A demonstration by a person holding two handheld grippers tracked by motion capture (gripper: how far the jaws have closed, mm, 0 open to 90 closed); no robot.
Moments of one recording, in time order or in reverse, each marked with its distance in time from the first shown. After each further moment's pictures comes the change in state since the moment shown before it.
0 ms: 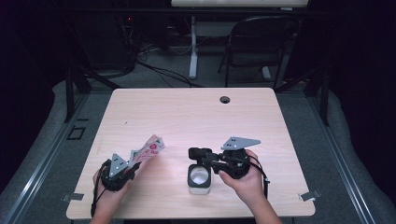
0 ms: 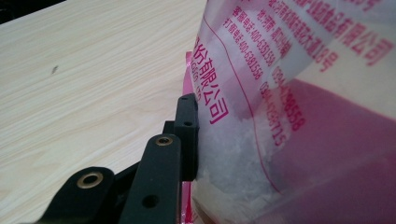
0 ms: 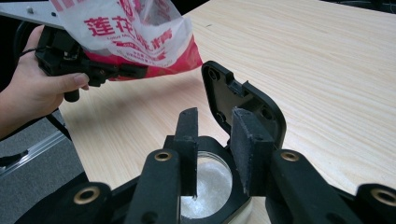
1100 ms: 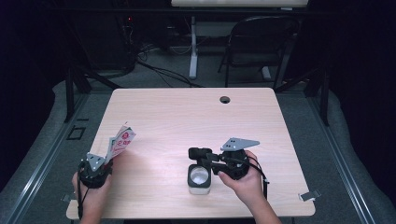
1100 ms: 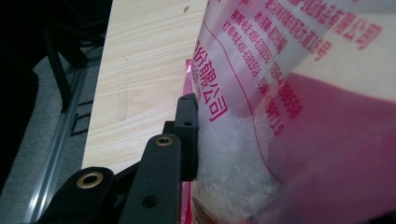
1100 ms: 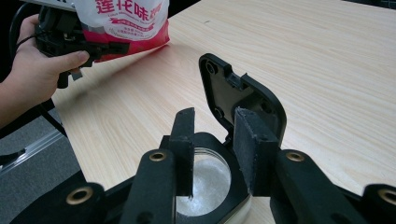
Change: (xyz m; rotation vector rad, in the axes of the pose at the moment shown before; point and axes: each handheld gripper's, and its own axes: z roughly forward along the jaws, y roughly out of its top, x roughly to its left) left arm 0.047 -0.026 -0.009 0.103 0.331 -0.153; right arm 0.000 -0.003 0.003 0.007 -0.008 0.002
